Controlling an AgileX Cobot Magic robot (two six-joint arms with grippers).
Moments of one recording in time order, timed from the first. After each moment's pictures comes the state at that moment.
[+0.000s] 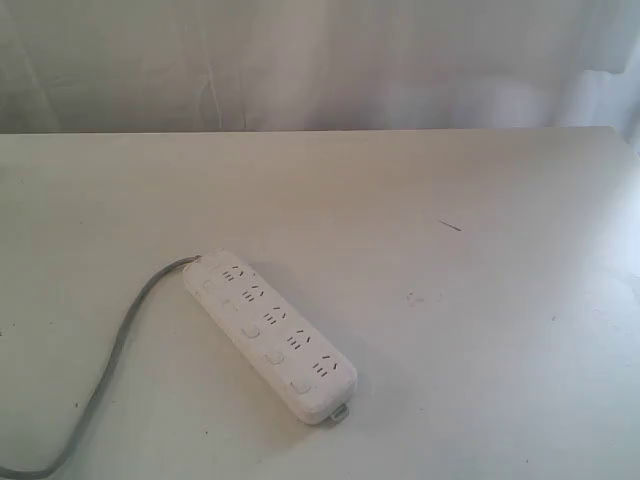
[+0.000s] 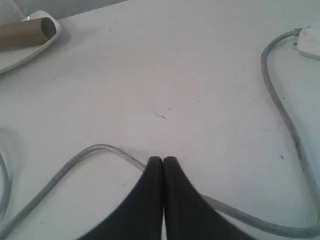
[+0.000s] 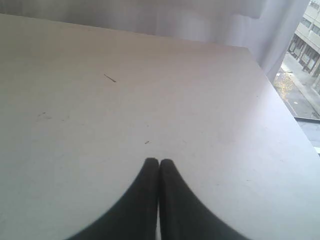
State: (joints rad) left arm 0.07 0.00 0.03 0.18 0.43 0.04; right arm 0.03 0.01 0.00 -0.03 0.37 -0.07
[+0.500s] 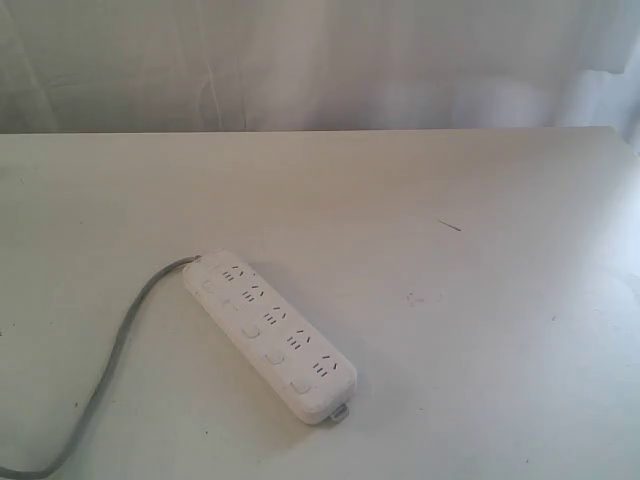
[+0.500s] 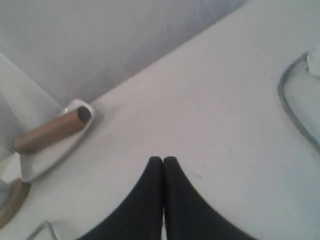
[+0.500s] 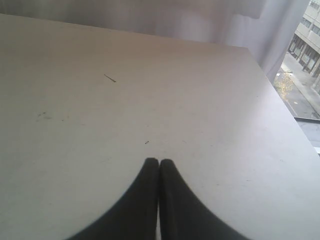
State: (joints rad) left arm 0.07 0.00 0.03 0.23 0.22 0.27; right arm 0.03 0.01 0.00 -0.03 0.37 -0.07
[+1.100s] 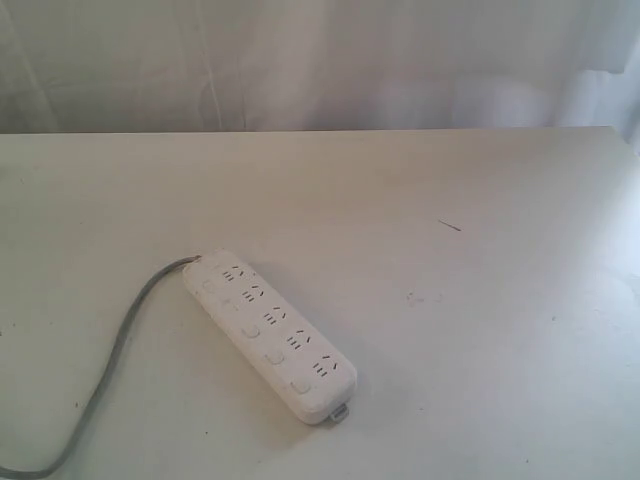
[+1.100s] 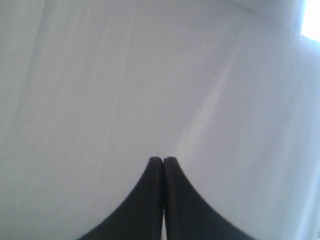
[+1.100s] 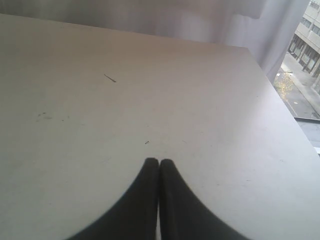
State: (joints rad) left arm 0.07 0.00 0.03 0.23 -0.52 -0.60; right arm 0.03 0.01 0.00 -0.03 0.37 -0.07
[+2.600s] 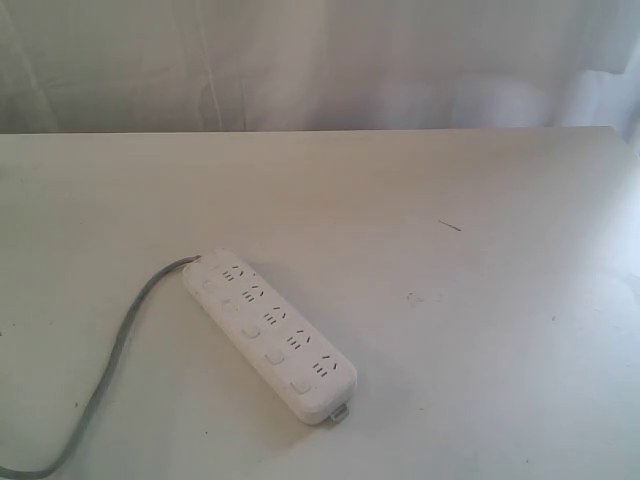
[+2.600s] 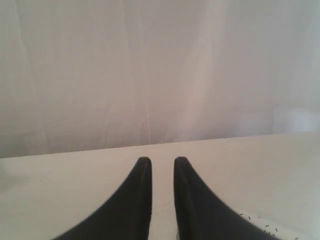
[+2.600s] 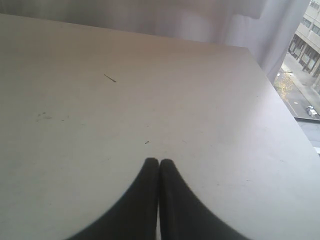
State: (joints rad) left arm 0.07 0.07 -0.01 0.95 -0.22 -1.00; right arm 0.03 0.01 0.00 -0.03 0.37 -0.07
